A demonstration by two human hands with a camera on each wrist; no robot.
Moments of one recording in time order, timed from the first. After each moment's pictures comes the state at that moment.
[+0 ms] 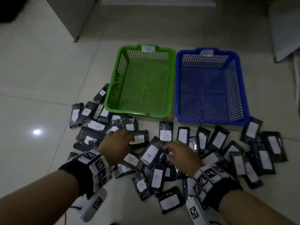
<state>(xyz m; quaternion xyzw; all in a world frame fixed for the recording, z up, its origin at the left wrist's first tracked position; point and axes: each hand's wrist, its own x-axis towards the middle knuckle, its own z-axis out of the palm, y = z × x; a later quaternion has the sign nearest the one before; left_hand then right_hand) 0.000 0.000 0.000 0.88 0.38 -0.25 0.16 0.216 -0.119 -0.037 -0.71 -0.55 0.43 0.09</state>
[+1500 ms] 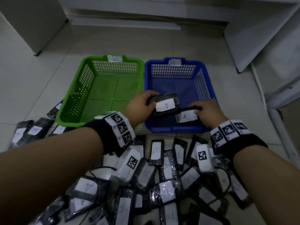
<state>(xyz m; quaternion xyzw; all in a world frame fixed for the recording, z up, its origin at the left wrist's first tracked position) 0.205 0.054 -0.032 0.81 0.39 0.17 0.40 0.424 -0.056 -0.048 -0.86 -0.41 0.25 0.17</state>
